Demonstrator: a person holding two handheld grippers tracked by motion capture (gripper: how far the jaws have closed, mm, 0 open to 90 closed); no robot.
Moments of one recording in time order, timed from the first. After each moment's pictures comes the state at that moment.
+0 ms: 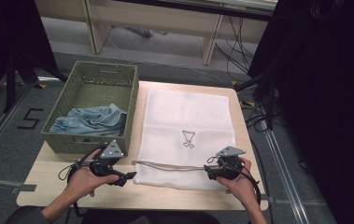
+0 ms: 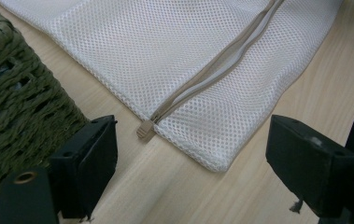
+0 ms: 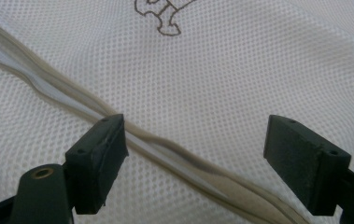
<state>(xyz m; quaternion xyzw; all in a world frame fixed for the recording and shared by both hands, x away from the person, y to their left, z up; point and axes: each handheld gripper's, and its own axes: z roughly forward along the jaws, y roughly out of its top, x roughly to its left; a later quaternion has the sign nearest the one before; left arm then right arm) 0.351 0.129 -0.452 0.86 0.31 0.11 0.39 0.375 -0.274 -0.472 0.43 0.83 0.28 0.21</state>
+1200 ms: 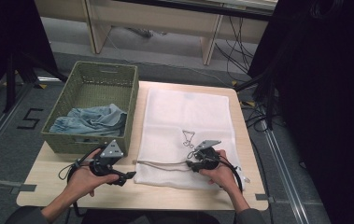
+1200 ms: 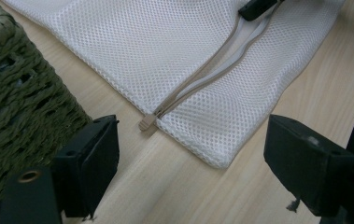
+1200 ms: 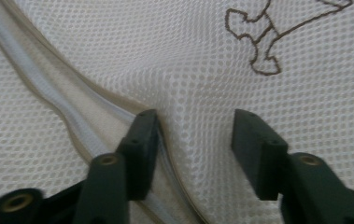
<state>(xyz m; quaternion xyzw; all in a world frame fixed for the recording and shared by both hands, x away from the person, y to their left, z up) 0.353 0.130 -0.452 0.86 0.31 0.11 0.39 0.416 -0.224 -0.499 0.38 0.87 0.29 0.13</state>
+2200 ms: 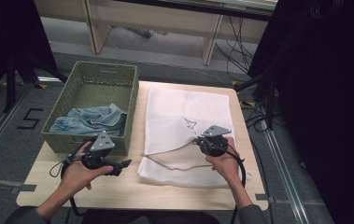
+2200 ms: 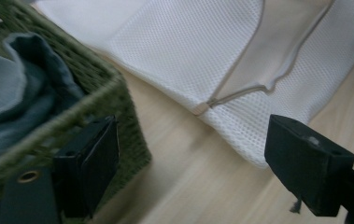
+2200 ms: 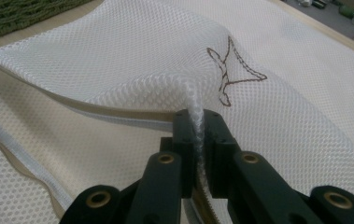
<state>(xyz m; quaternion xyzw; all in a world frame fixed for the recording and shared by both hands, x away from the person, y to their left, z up) 0.360 0.151 -0.427 0.83 0.33 0.18 0.42 0.425 -0.229 -0.440 0.35 0.84 0.34 0.24</state>
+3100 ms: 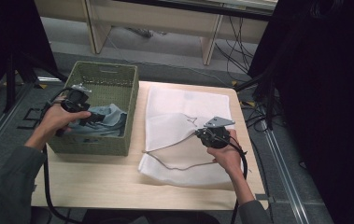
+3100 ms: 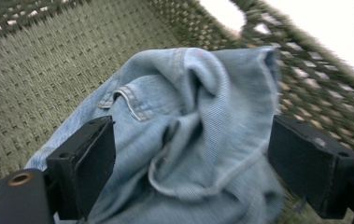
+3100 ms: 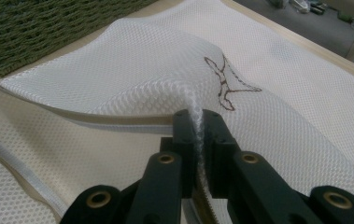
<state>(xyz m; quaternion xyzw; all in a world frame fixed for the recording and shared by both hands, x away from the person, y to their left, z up) 0.514 0.240 -0.404 0.83 0.43 0.13 0.32 0.435 -0.228 -0.413 0.36 0.83 0.36 0.24</state>
